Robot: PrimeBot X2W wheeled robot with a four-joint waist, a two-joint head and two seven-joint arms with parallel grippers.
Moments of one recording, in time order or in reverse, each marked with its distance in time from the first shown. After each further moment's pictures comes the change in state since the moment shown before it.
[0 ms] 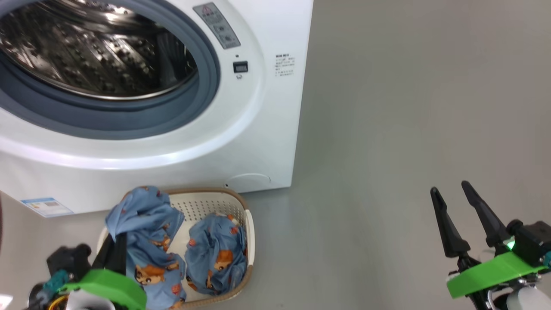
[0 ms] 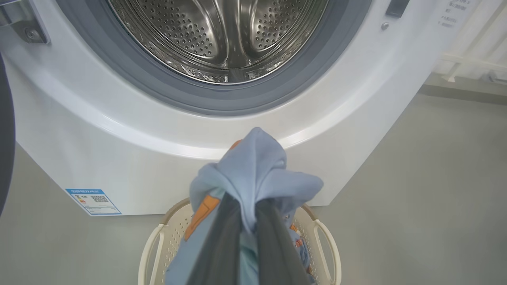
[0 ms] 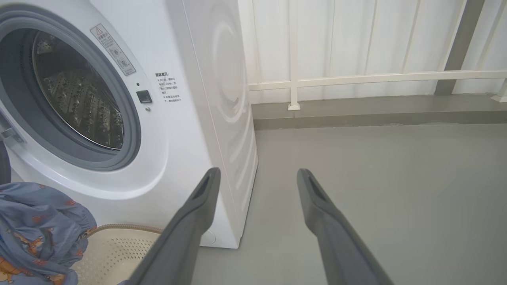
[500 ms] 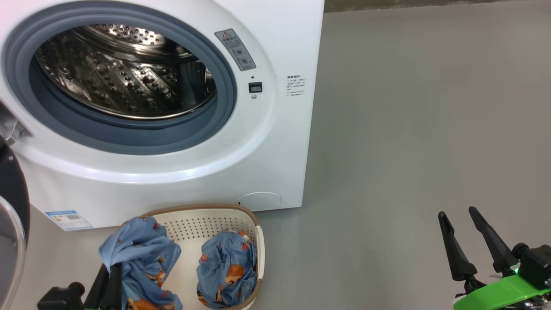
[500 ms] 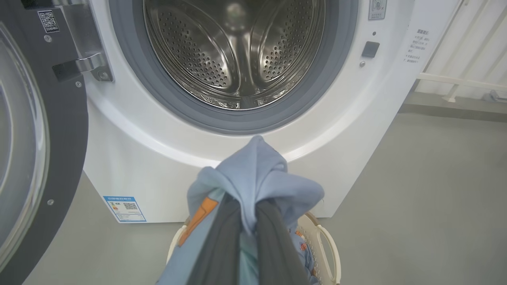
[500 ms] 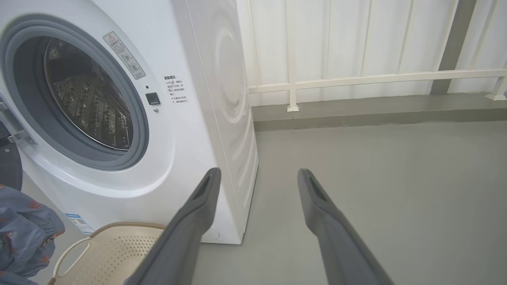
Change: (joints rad) left arm 0.236 -0.003 0.039 -0.257 0.010 -0.001 0.000; right arm 0.103 0.012 -0.040 -0.001 -0.008 0.000 0.000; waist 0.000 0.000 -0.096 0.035
